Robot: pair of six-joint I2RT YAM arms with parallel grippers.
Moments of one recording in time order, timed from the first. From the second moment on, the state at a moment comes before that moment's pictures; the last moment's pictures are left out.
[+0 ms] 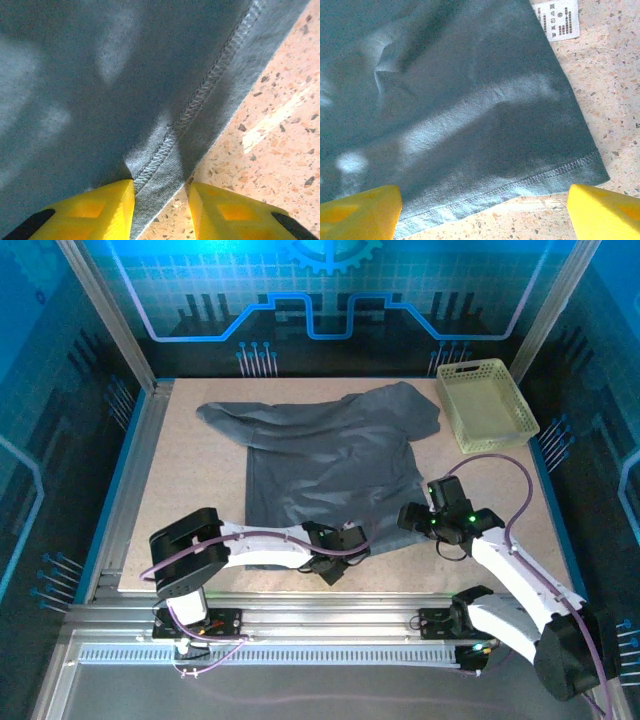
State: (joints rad) left arm -1.15 1.76 1.02 -0.62 -0.20 -0.37; right arm 0.32 0.98 0.58 -0.66 -0.01 0.61
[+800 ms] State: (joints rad) left arm -1.12 1.77 1.03 -0.57 -0.20 -0.38; right arm 0.36 0.97 0.58 -0.66 0.00 0.61
